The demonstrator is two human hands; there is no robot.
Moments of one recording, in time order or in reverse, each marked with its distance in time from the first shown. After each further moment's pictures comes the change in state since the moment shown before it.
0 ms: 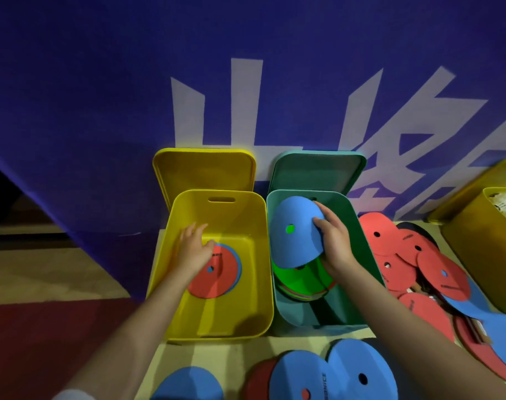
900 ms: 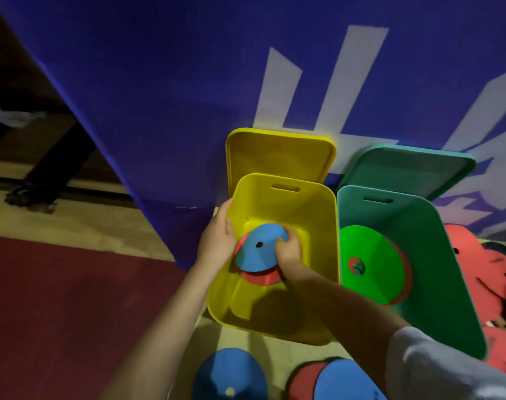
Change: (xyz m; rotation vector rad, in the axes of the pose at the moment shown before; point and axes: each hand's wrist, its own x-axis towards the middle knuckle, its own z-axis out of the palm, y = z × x) left_hand -0.029 -0.030 -0.064 -0.143 0.195 0.010; right_hand 0.011 0.152 0.178 -0.471 -0.152 0.191
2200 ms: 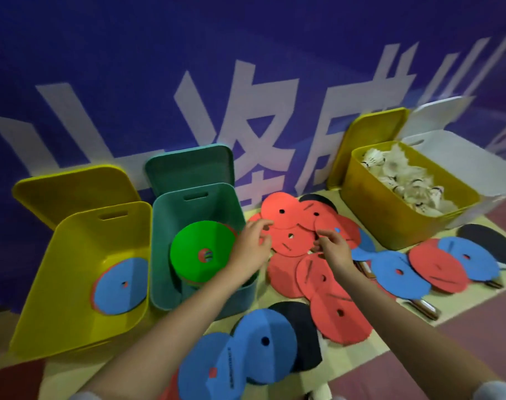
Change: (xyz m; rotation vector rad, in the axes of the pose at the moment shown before) left_hand -0.177 0.286 0.259 -0.082 -0.481 0.503; right_hand -0.090 0.138 -0.462 0.285 0.447 0.047
